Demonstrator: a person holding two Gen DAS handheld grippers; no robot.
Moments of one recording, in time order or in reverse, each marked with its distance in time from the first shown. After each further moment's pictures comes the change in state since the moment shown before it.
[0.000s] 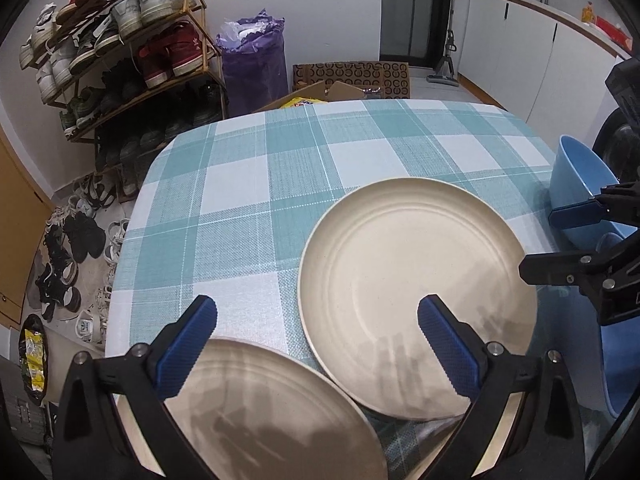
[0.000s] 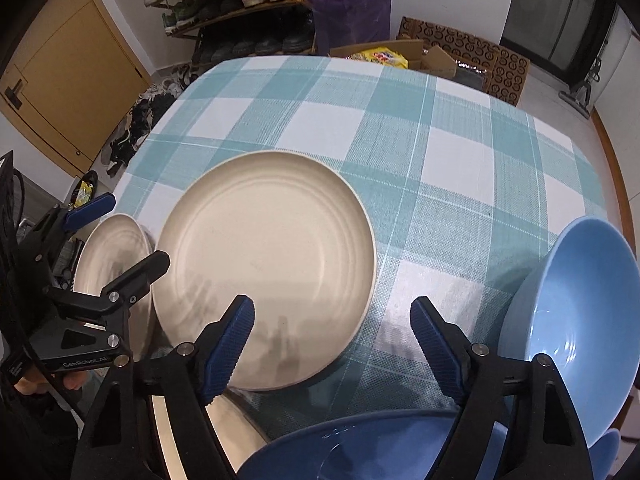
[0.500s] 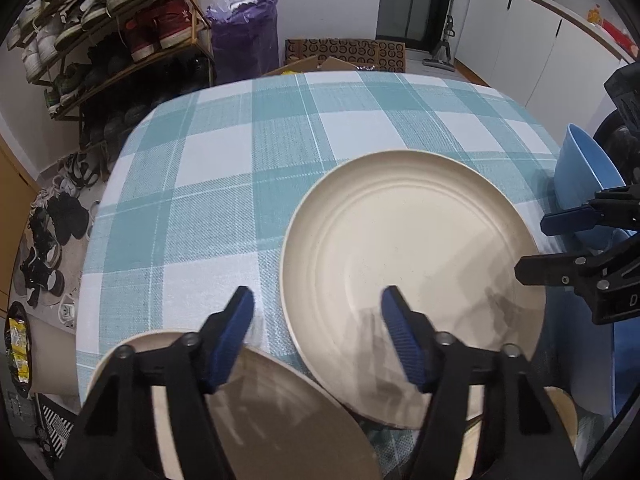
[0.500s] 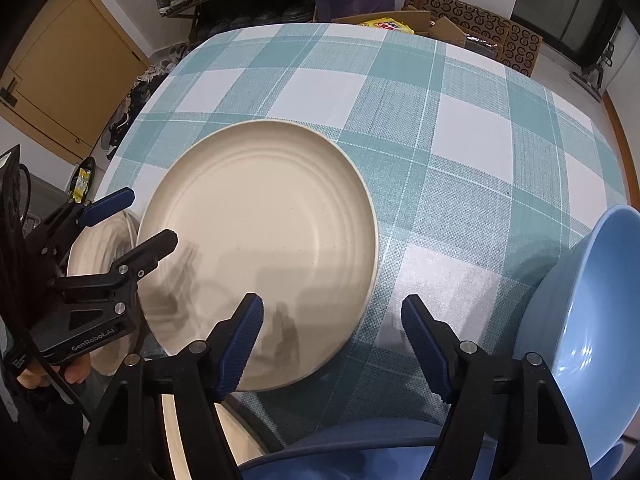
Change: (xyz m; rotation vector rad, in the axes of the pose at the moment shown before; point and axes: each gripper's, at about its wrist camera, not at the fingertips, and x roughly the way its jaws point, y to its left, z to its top) left arm 0.025 0.000 -0.004 -0.023 0.088 -0.056; right arm 0.023 -0.003 0.002 -0.004 0.088 0.008
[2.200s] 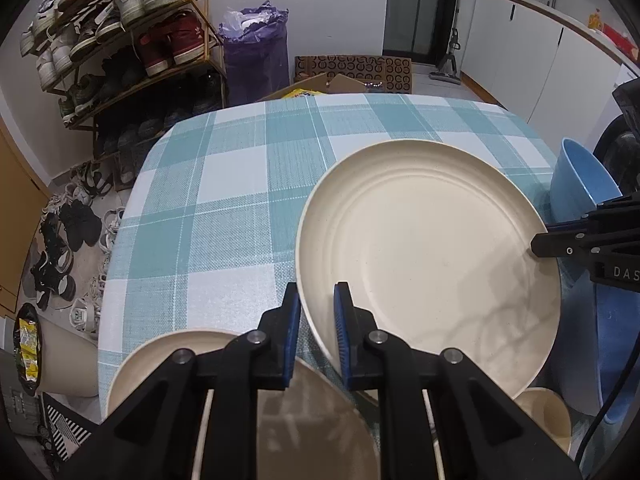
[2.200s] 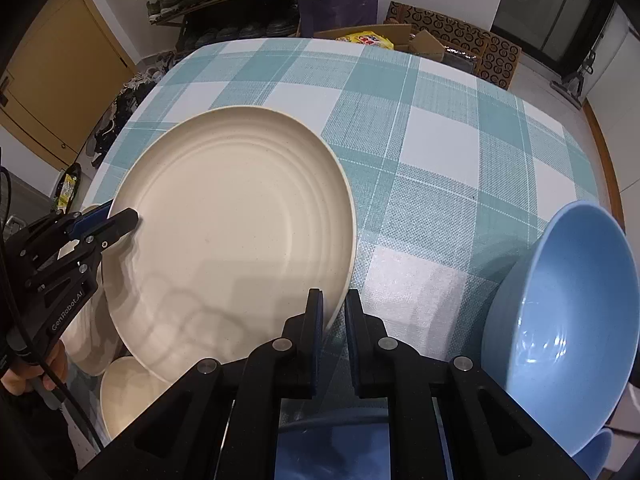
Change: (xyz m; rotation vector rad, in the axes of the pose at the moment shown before) left arm -0.027 0.000 0.003 -0.006 -0.067 0.045; right arm -0.022 -0.004 -0.008 0.000 -0.072 -0.078
